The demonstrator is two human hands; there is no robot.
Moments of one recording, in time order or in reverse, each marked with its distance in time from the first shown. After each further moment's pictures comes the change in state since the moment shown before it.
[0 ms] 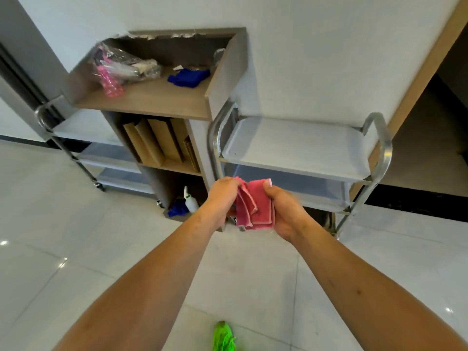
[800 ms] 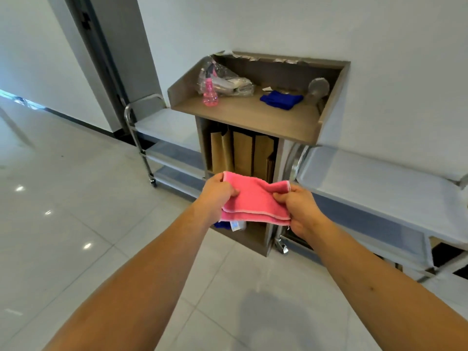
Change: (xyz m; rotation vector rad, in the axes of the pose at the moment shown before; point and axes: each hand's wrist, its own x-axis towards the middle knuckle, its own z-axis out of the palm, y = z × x) left_hand 0.038 -0.015 -0.293 -0.125 0.241 0.054; right_hand 0.056 0.045 0.249 -0.356 -0.011 -0.195
